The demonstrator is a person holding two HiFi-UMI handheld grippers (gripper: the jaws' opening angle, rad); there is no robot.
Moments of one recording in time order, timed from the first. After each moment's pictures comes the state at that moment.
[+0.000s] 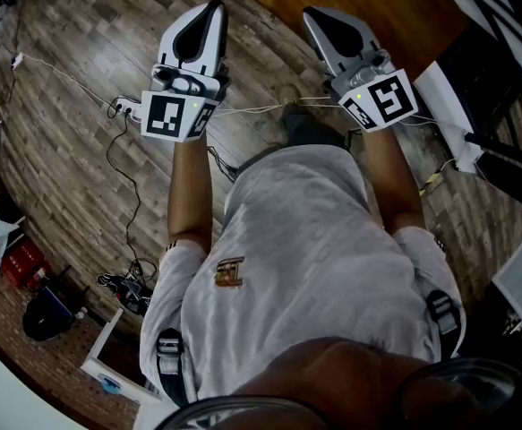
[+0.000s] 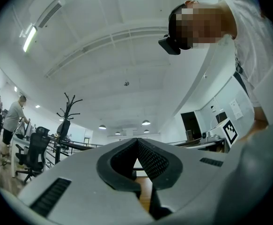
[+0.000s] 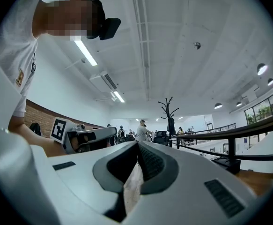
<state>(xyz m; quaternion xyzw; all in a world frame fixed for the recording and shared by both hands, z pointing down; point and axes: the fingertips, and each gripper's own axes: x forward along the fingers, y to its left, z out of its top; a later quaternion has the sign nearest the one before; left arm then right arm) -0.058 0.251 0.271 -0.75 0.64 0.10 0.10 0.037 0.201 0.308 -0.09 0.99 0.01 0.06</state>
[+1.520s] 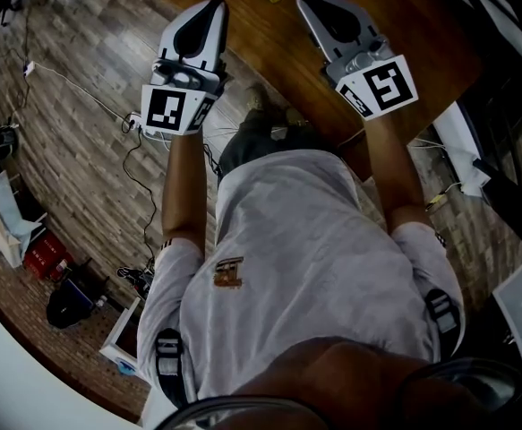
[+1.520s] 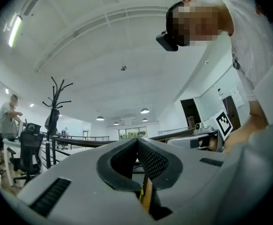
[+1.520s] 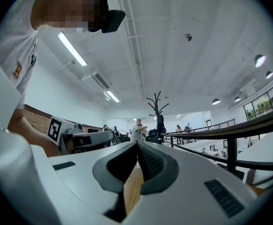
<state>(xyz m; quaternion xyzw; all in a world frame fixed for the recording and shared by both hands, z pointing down) -0.123 -0.102 0.296 -0.76 0.64 0.03 0.08 -0.043 -0.153 0.323 -0.10 0.99 -0.01 0.06</state>
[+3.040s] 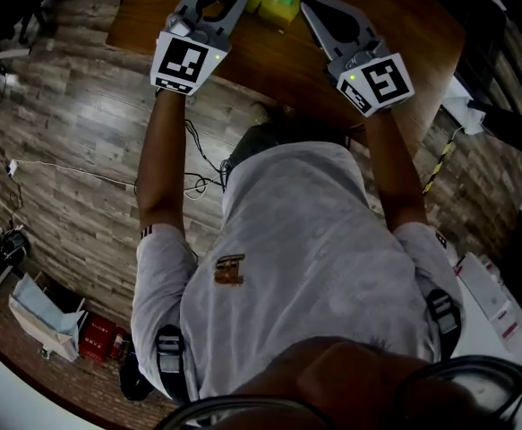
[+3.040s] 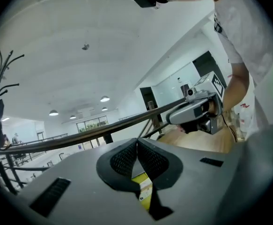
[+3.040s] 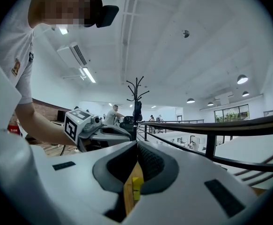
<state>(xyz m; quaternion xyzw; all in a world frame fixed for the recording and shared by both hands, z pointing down) -0.290 -0.247 0.356 -0.90 0.40 -0.12 0.12 -0.221 -0.224 0.349 -0.27 0.96 0.00 -0.03</state>
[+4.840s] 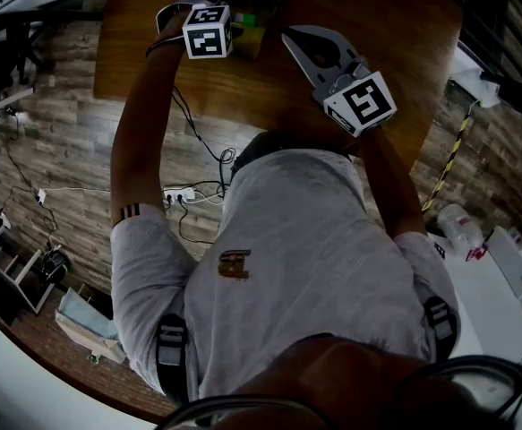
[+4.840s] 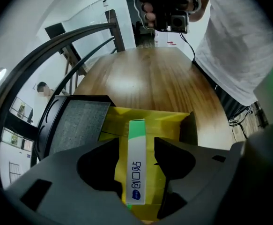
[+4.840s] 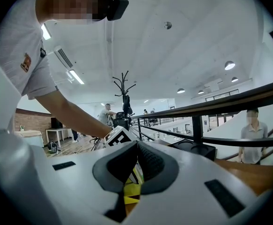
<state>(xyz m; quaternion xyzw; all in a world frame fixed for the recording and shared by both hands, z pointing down) -0.180 -0.381 0.600 -0.80 -0.05 -0.58 0.14 -0.116 -0.330 0.416 -0.30 0.95 -0.08 -0.04</state>
